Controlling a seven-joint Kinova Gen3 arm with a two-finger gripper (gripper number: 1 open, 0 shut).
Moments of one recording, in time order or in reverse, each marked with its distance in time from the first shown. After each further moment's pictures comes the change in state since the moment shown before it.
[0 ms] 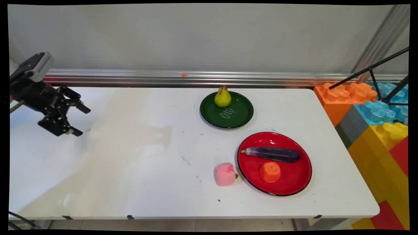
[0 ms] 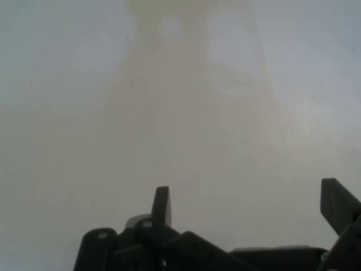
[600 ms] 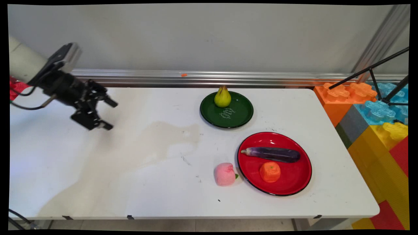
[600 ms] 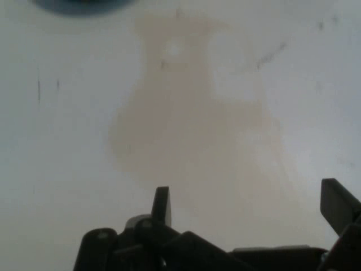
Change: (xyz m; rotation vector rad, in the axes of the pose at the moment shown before) arm 0.081 0.007 0.024 0.012 0.091 -0.005
